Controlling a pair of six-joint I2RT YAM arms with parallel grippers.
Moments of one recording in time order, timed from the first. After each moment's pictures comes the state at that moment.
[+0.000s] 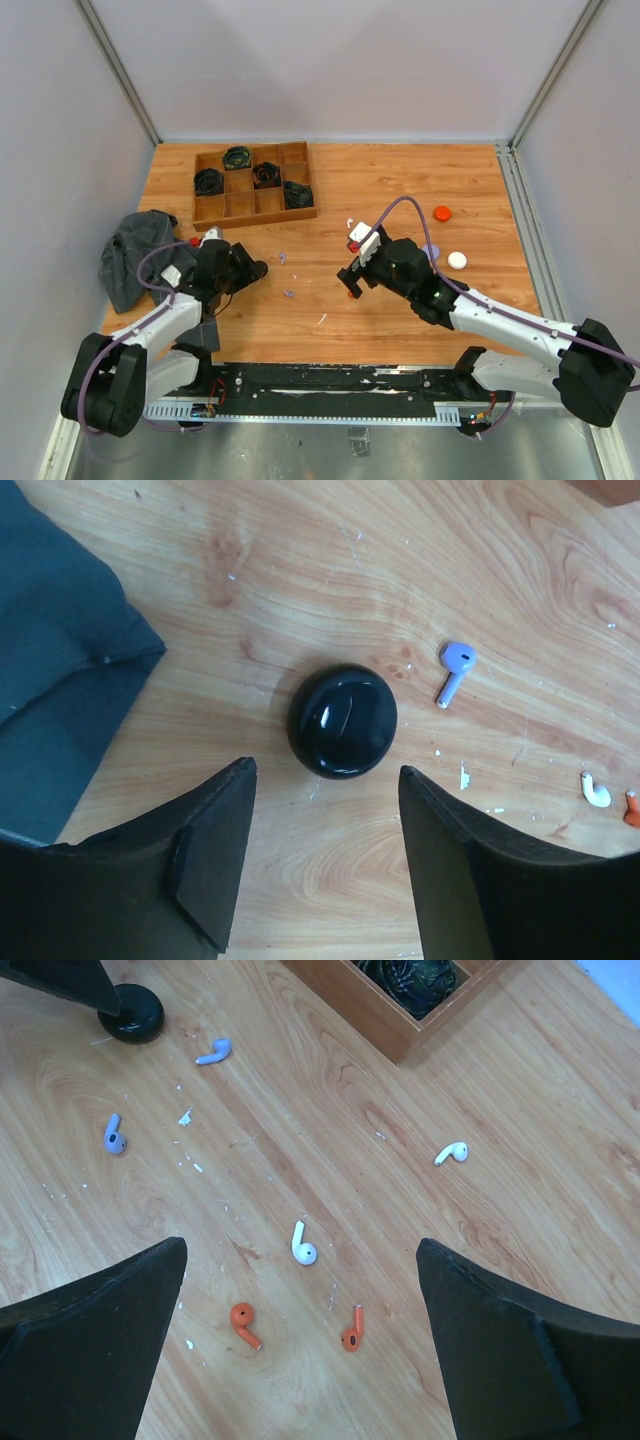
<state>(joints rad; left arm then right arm) -0.26 1.09 0.33 0.04 -0.05 -0.75 0.86 1.09 0.59 0.15 0.05 -0.21</state>
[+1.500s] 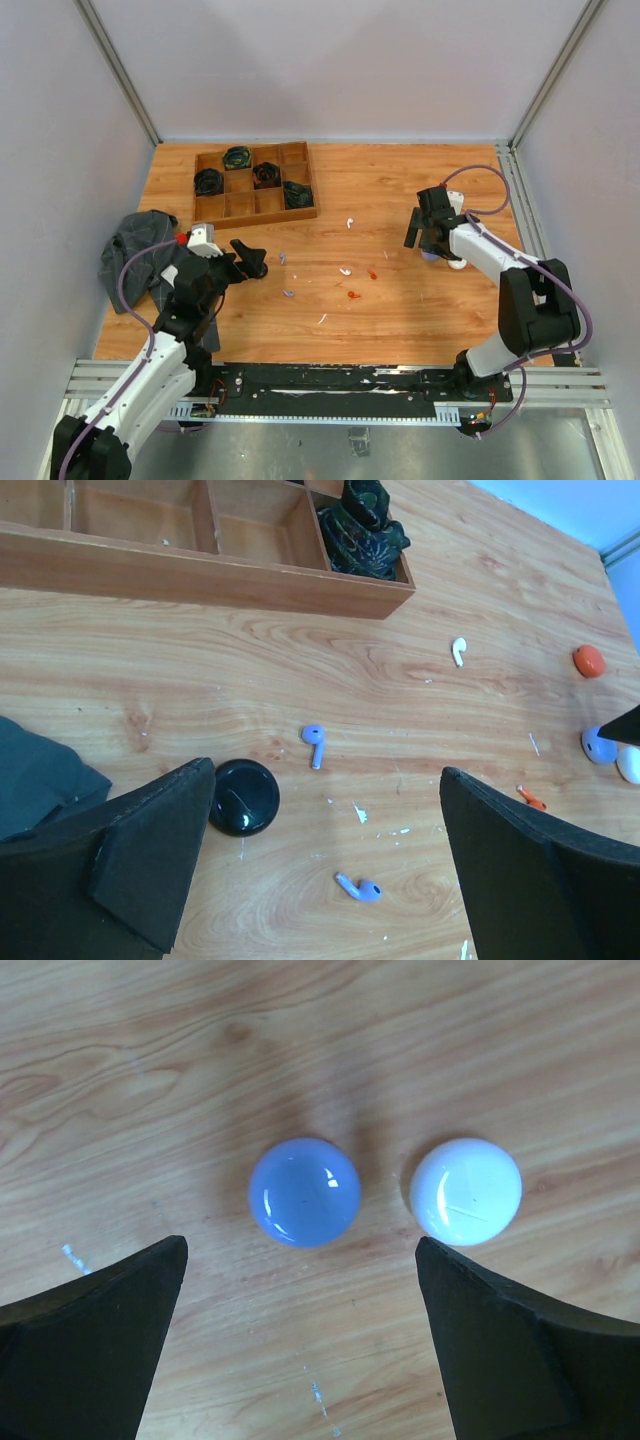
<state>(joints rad) -0.31 0.62 0.25 0.13 -0.07 -0.53 0.27 1.52 0.94 -0.45 0.33 0.45</state>
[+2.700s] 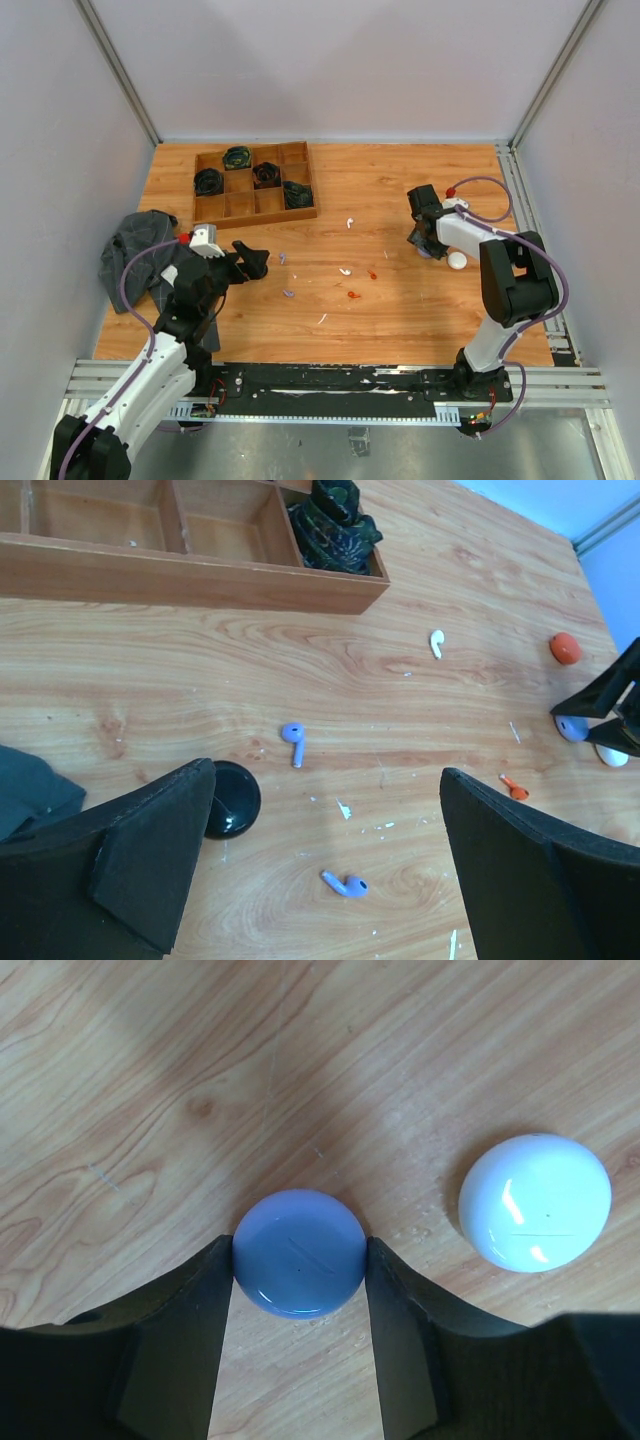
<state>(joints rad) -0.32 0.61 0.23 0.16 -0.03 -0.52 0.27 1.73 1.02 -0.48 0.46 0.87</state>
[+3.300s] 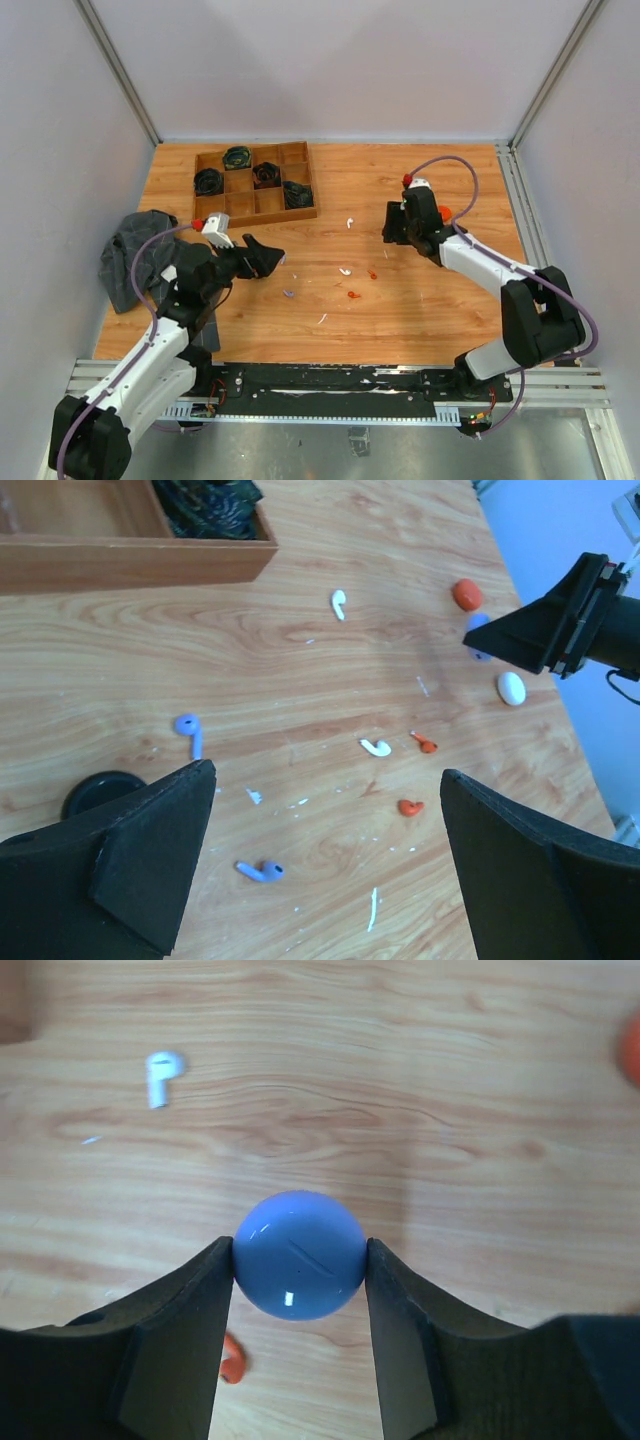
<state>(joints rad) -0.32 0.73 0.32 0.19 0.21 -0.57 0.39 1.49 0.88 -0.15 0.15 0.37</state>
